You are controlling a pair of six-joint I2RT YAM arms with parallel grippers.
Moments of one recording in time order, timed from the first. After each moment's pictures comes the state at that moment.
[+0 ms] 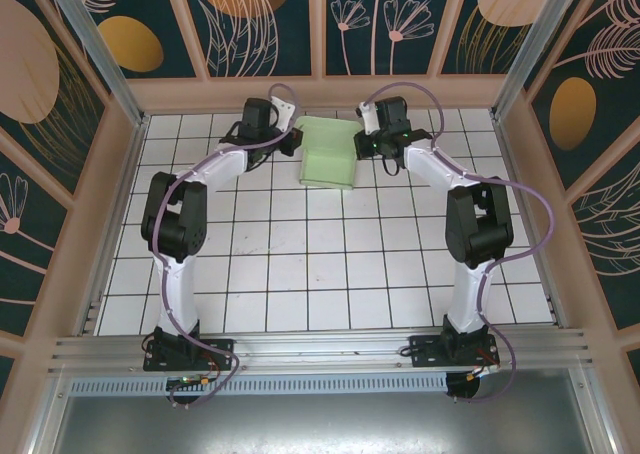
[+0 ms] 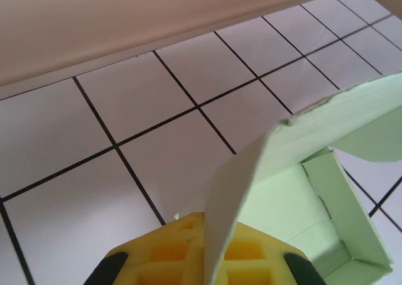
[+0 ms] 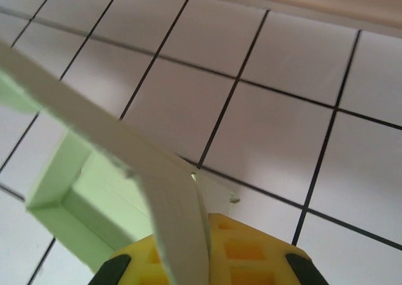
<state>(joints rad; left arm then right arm) -0.34 2.11 1.60 -0.07 0.34 -0.07 0.36 1.96 1.56 -0.31 -0.15 0.03</state>
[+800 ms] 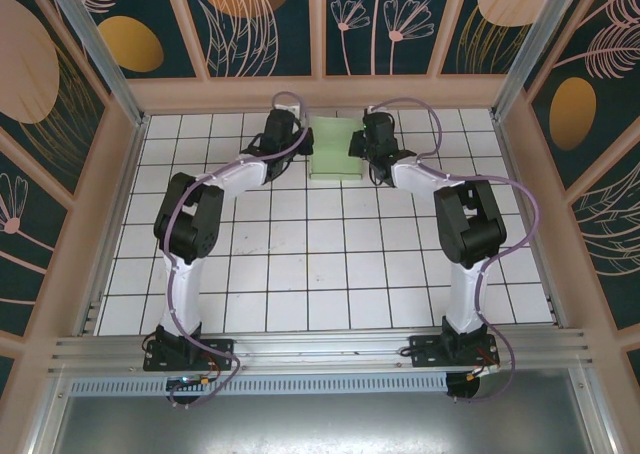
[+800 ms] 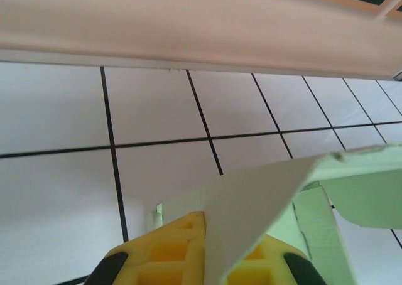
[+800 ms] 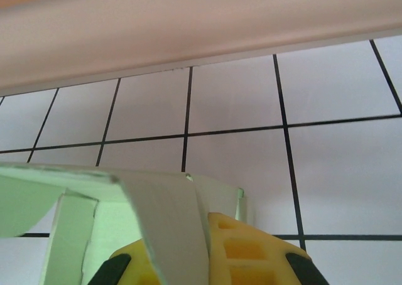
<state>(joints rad) -0.46 2.14 1.54 0.12 0.05 -0.42 0.43 1.98 1.38 0.07 0.15 0.36</state>
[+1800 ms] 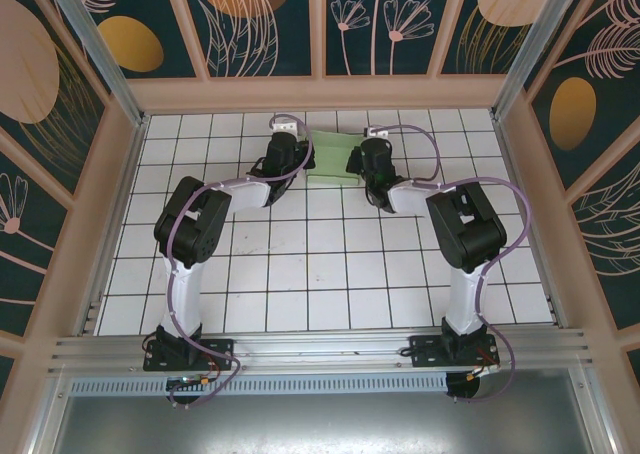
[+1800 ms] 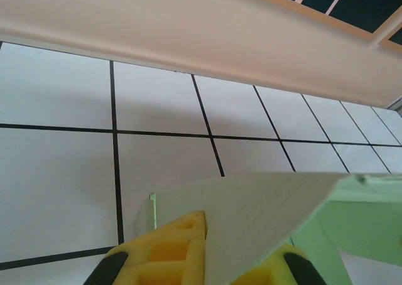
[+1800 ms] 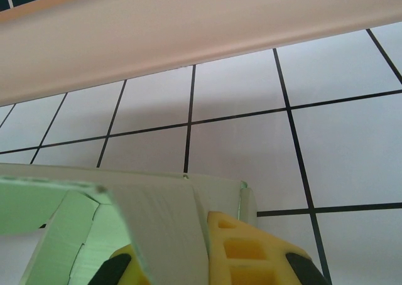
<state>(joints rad) -0.50 2.11 1.31 0.43 -0.06 -0.51 0.48 1.95 1.11 0.43 0.23 0.39</state>
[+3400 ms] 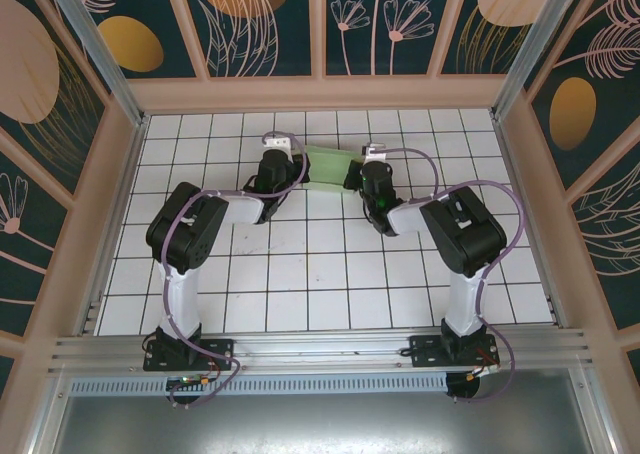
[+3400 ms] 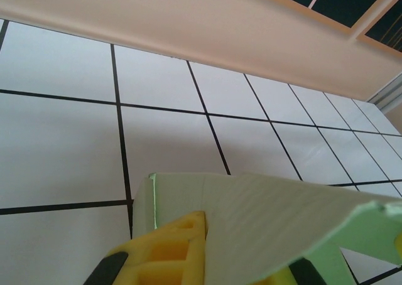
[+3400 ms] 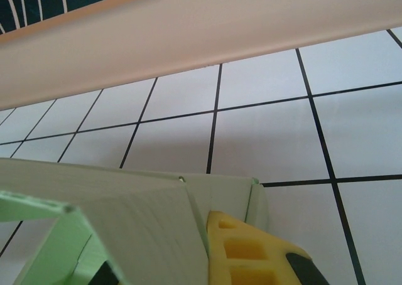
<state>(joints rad) -0.50 2.04 1.08 0.65 -0.03 -0.50 0.53 1.93 0.88 0.76 0.24 0.37</state>
